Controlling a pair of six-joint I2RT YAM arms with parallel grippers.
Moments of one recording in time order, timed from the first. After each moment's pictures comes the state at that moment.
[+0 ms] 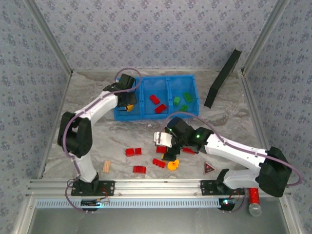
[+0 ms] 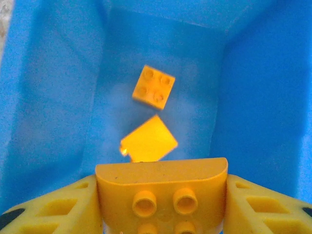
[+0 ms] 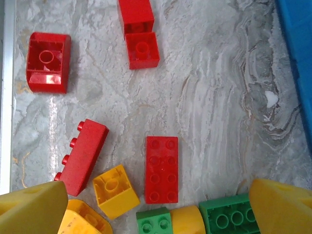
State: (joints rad) left arm -0.43 1.86 1.47 -0.66 -0.21 -0.61; right arm 0.93 1.26 0.84 -0.54 -0.18 -0.58
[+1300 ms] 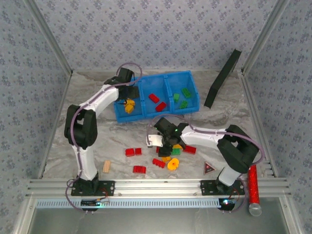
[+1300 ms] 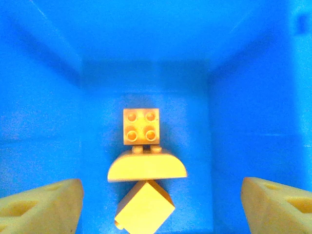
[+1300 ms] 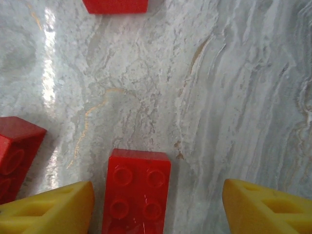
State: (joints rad) left arm -0.38 1.92 1.59 -0.66 -0.15 -0.49; right arm 0.91 1.66 0.93 -0.44 -0.13 -0.70
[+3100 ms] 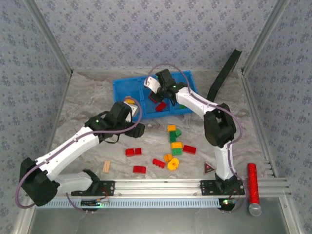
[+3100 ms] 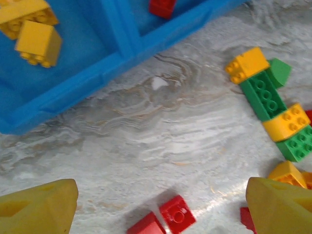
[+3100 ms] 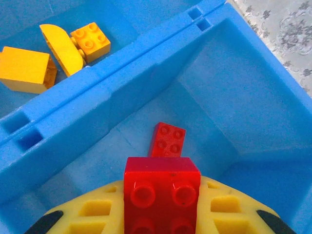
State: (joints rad) left arm -0.75 1.16 0.97 -0.72 -0.03 -0.31; right arm 0.58 2.10 1.76 -0.46 -0.07 -0.49
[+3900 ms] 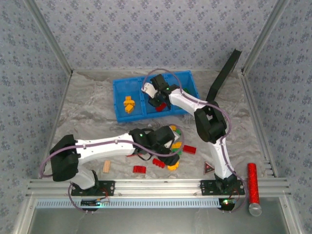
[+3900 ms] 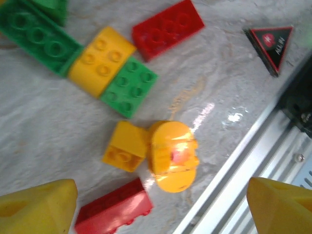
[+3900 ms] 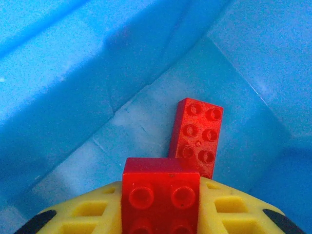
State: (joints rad) left arm -1.26 1.57 1.14 -0.61 0.05 -0.45; right arm 0.60 2.21 1.81 -0.52 0.00 -0.43
